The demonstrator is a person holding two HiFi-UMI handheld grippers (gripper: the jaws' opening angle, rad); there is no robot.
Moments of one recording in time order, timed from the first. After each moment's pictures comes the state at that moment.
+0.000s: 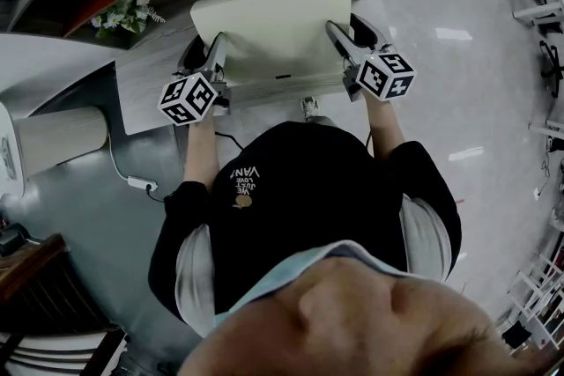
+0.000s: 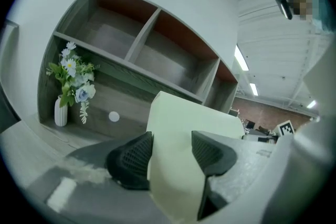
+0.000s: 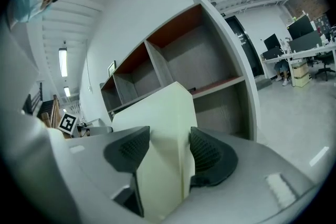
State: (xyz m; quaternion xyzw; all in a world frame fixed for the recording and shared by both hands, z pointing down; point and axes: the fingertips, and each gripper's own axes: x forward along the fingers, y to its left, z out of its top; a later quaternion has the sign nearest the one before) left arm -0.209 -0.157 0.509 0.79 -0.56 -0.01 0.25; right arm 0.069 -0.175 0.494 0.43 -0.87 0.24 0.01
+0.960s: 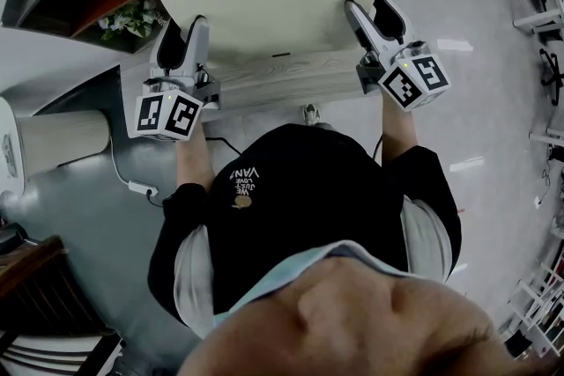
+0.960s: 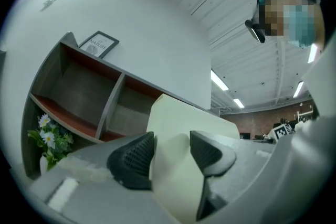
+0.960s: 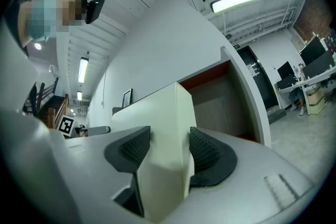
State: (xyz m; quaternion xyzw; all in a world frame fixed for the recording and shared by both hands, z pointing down) left arm -0.206 -0.149 0.337 0.83 -0.55 -0.12 0.07; right arm 0.077 -0.176 0.342 0.42 -0.90 0.10 -0.10
